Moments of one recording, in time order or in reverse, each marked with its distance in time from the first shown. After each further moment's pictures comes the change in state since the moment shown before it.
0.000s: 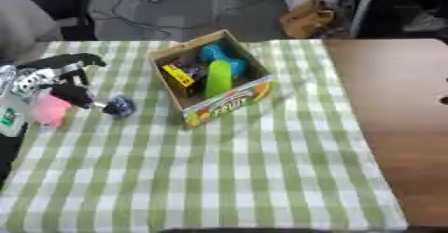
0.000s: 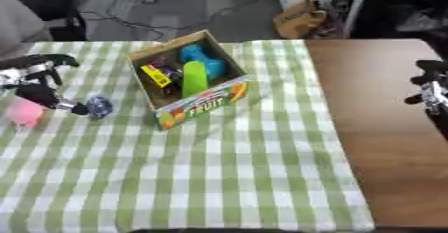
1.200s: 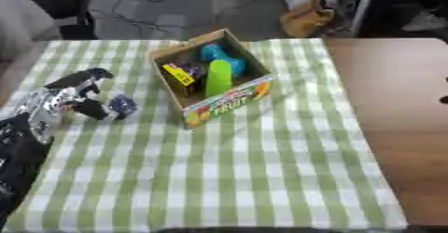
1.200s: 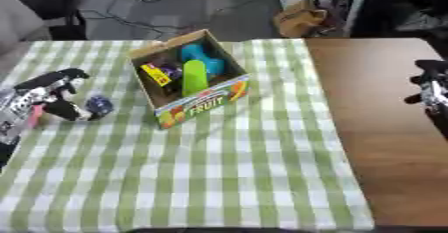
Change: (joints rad) left arm -0.099 -0.083 -0.021 0.327 0.030 -0.034 0.255; right arm 0.000 0.000 0.005 0.000 0.000 -0.002 0.006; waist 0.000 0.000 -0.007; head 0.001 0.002
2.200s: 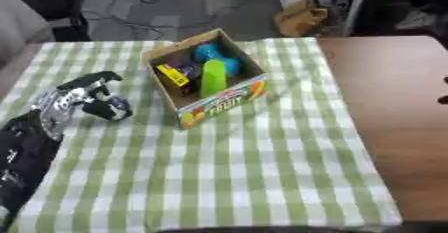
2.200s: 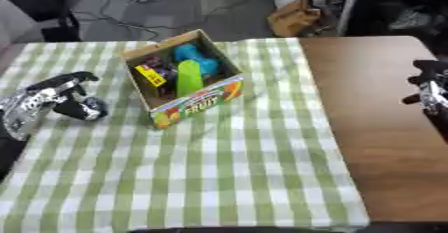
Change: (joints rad) left arm -0.054 -0.030 -0.003 0.098 -0.045 -0.036 -0.007; right arm 0.000 0.000 0.001 0.000 -0.005 0.000 0.001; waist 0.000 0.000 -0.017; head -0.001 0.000
